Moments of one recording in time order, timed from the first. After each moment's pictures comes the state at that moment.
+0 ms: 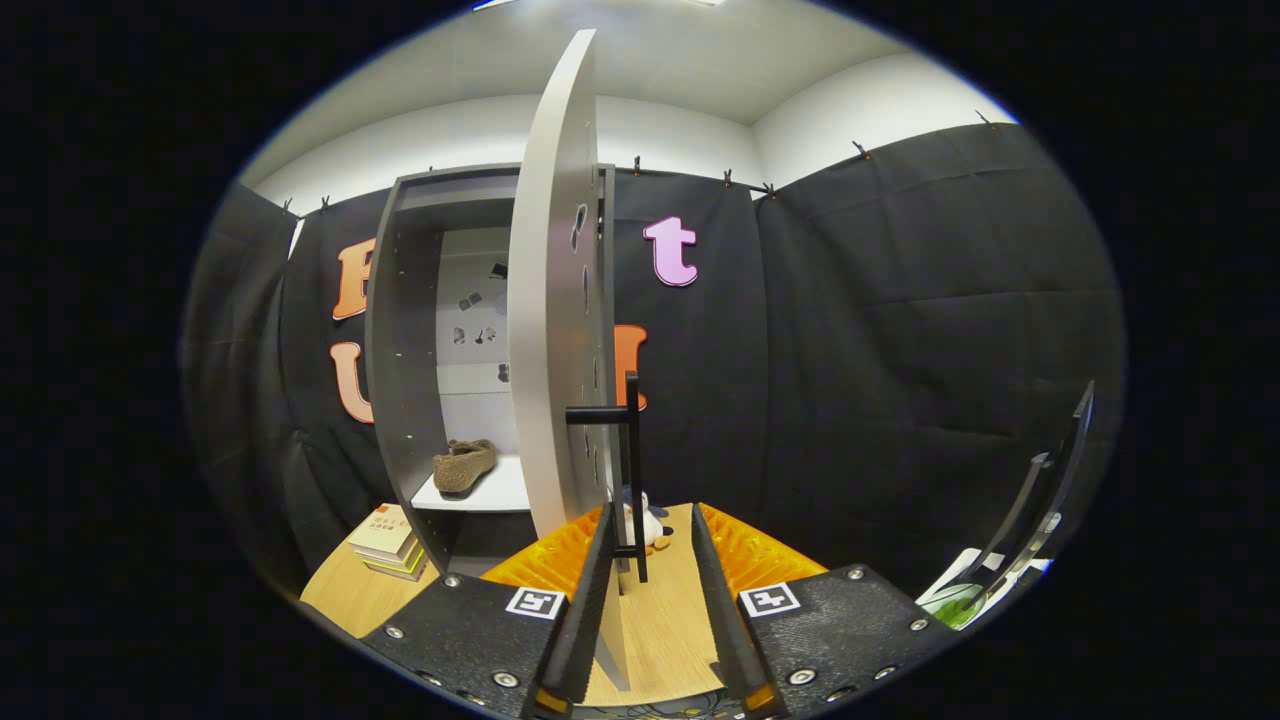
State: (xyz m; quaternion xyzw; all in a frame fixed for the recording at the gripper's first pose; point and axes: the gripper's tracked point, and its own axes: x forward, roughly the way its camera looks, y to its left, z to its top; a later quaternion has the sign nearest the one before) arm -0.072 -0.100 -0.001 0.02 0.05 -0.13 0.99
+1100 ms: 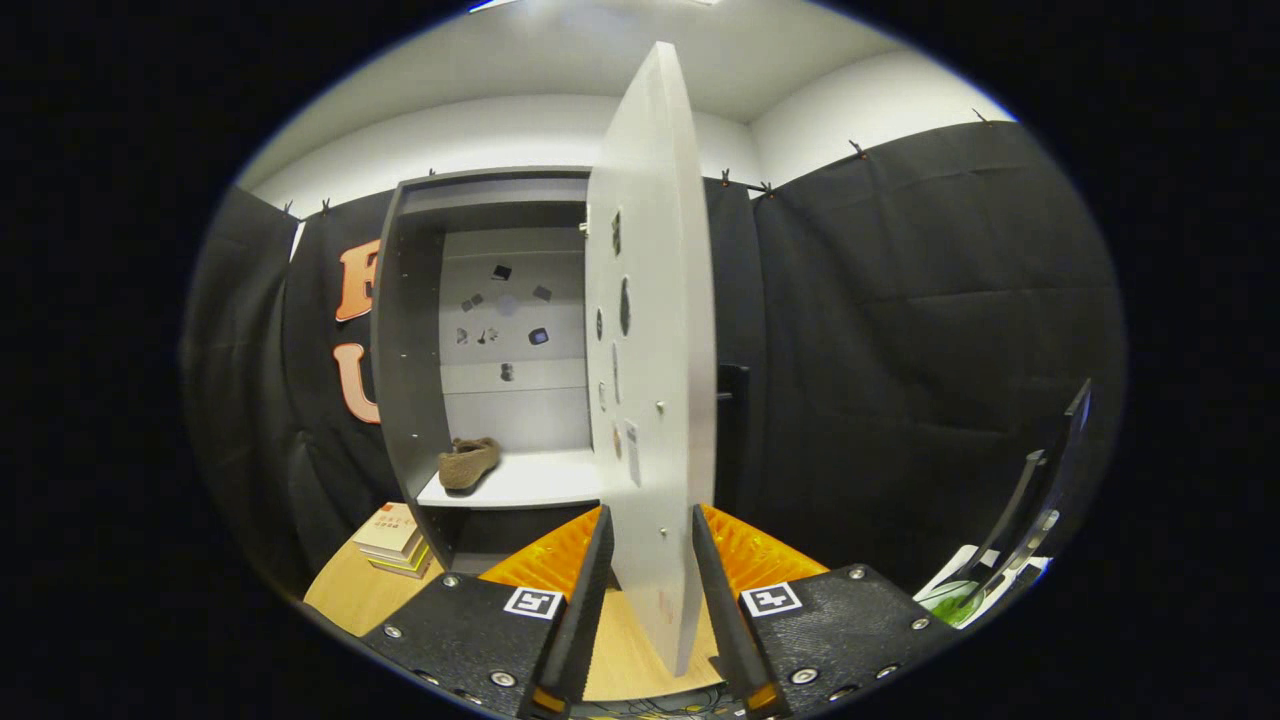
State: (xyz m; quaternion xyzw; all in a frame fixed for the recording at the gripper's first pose) arm -0.075 -0.095 -0.002 0.02 0.05 -0.12 0.99
